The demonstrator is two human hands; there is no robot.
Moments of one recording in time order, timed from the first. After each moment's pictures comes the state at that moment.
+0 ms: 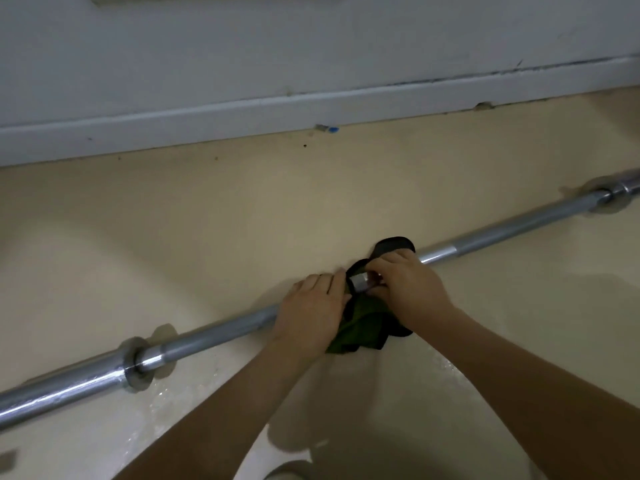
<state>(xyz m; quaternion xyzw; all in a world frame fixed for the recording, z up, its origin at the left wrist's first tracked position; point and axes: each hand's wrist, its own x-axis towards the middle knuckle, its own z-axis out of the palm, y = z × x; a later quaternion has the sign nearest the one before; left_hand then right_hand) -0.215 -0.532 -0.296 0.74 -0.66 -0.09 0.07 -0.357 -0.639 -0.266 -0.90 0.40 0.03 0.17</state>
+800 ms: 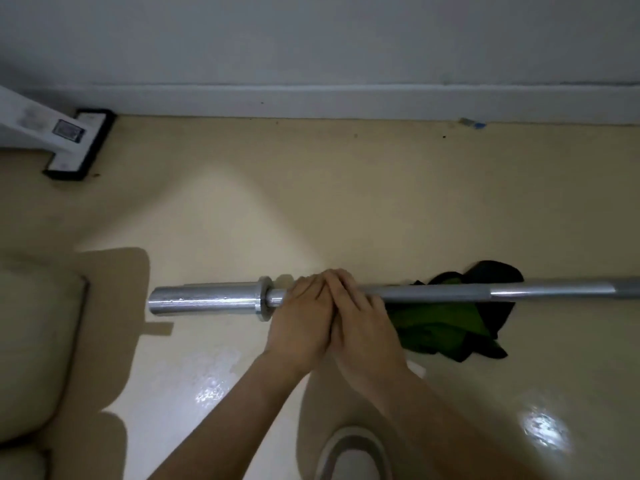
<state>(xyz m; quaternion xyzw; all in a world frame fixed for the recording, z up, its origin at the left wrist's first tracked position) -0.140 -0.388 -0.269 0.84 -0.53 -0.05 0.06 -0.235 -0.456 -0.280 -0.92 0.26 -0.03 0.28</state>
